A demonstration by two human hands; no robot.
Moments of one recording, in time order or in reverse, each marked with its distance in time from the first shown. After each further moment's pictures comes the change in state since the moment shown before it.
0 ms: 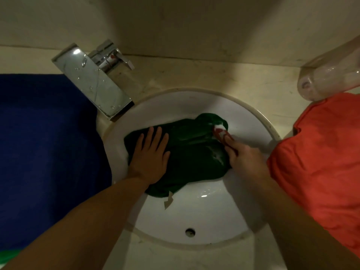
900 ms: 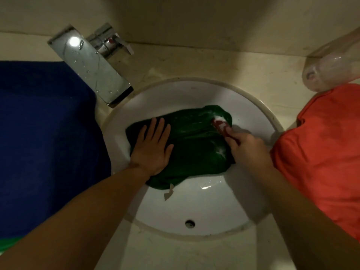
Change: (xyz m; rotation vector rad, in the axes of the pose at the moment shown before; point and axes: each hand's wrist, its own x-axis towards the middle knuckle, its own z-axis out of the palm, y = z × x) left_hand 0.003 0.002 0.003 0.005 -0.033 0.022; right_hand 0.008 0.013 0.006 -0.030 0.058 -0.030
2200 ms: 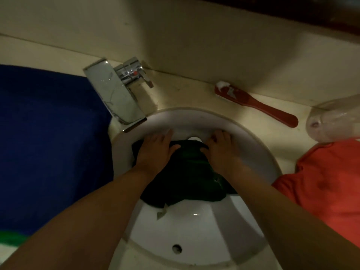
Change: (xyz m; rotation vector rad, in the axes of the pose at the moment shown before) left_hand 0.038 0.001 -0.042 -0.299 0.054 -0.187; right_hand 0.069 -0.062 0.015 -0.448 -0.136 -0.461
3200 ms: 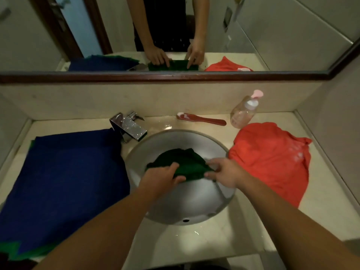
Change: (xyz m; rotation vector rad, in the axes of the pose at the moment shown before) left_hand -0.147 0.050 -0.148 0.118 -0.002 0.459; right_hand -0.221 -0.037 -0.104 0.570 0.050 0.275
